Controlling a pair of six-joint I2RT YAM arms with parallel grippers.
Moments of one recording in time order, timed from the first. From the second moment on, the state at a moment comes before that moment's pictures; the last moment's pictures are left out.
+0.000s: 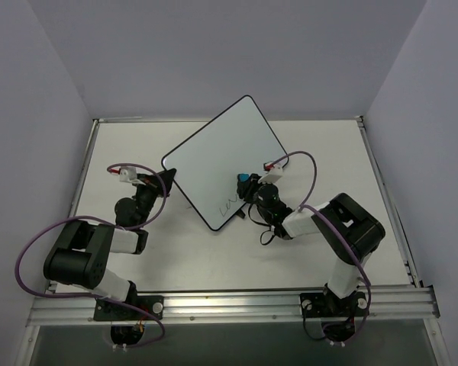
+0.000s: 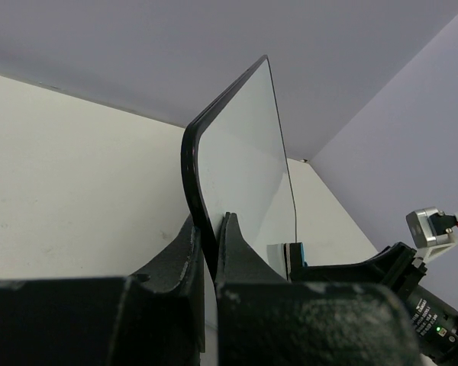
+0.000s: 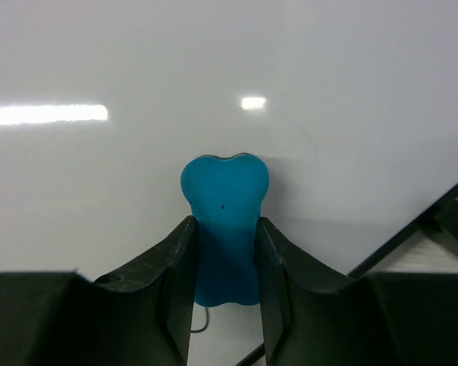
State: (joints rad) left arm -0.21 1.53 0.30 1.46 0.17 -0.69; right arm 0.66 1.77 0.60 0.90 0.30 0.60
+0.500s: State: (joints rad) left arm -0.21 1.53 0.30 1.46 0.17 -0.69; right arm 0.87 1.74 0.56 0.94 0.30 0.62
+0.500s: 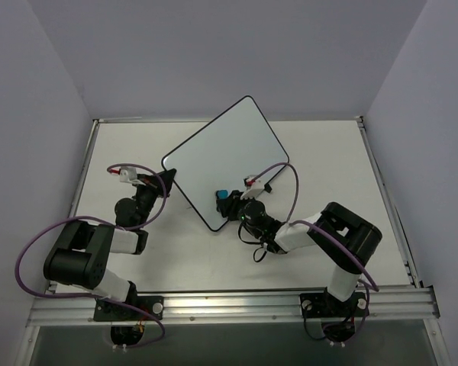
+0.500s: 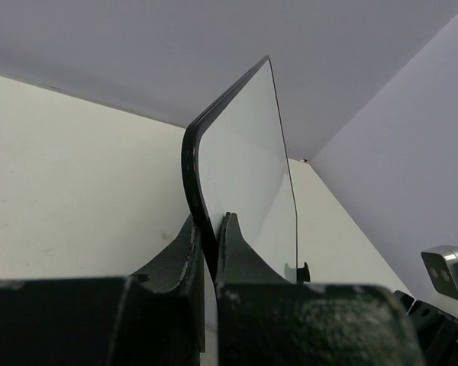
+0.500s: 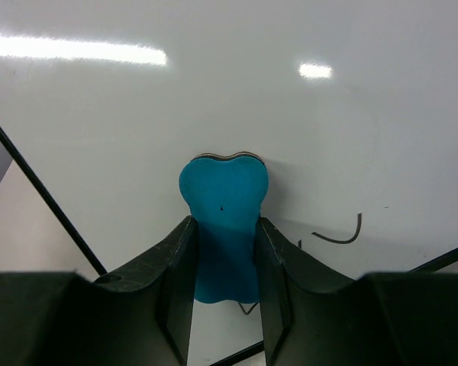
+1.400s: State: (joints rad) left arm -0.21 1.53 0.31 1.46 0.20 -0.68; right arm 0.90 1.70 0.49 0.89 0.32 0.74
